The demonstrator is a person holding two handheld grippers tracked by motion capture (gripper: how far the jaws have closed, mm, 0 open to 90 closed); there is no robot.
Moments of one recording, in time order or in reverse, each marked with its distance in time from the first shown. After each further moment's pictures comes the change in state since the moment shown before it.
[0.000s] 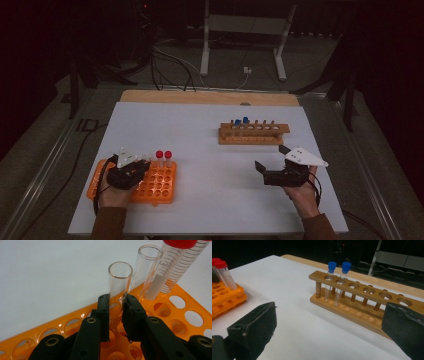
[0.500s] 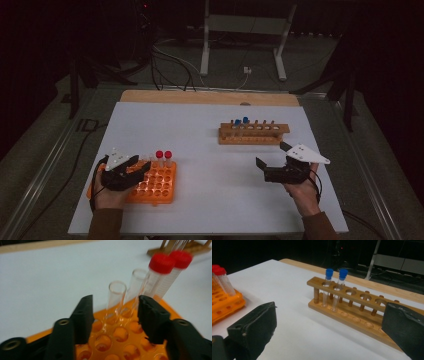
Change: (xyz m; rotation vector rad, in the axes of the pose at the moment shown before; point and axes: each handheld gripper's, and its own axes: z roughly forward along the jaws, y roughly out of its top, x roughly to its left) left arm 0.005 0.001 -0.022 -0.149 -0.045 -0.057; right arm -0.002 0.011 0.000 -0.022 -0.010 0.003
